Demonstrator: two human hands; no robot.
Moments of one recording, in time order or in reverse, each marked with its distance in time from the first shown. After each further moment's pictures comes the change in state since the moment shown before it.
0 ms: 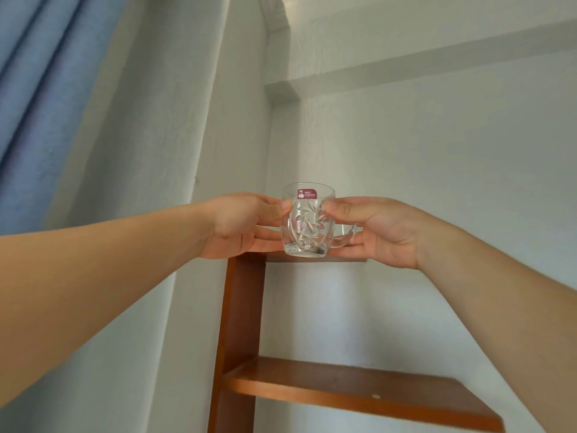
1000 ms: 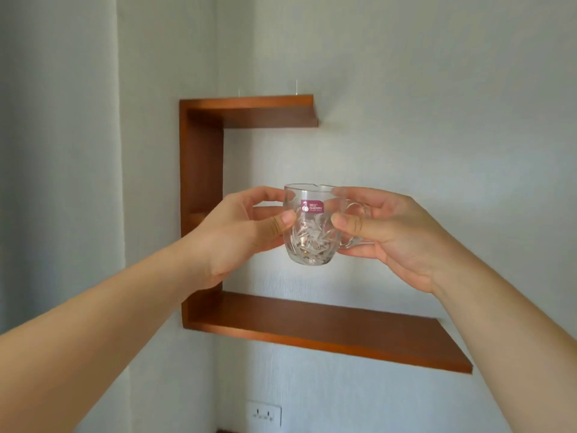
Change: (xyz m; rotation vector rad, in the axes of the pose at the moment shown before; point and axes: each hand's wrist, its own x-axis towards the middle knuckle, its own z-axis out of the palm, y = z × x) left_hand -0.124 -0.154 0.153 -0.048 0.022 0.020; right_hand -0.232 0.112 -0.020 -0.008 0.150 0.081
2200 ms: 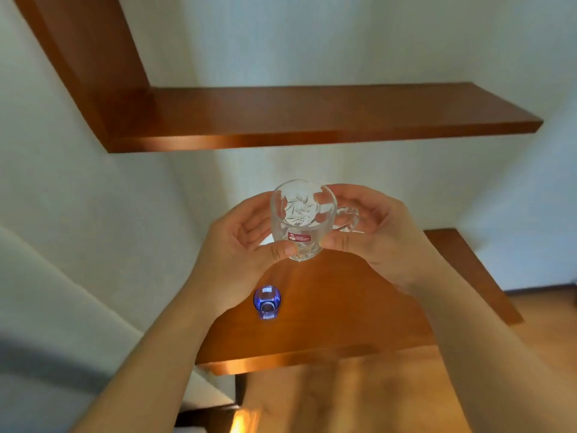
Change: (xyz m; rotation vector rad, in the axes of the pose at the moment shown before) left_hand -0.118 -0.343 -0.027 -0.039 -0.124 -0.377; right_hand -0.123 0.310 0.105 -0.226 0.267 0.417
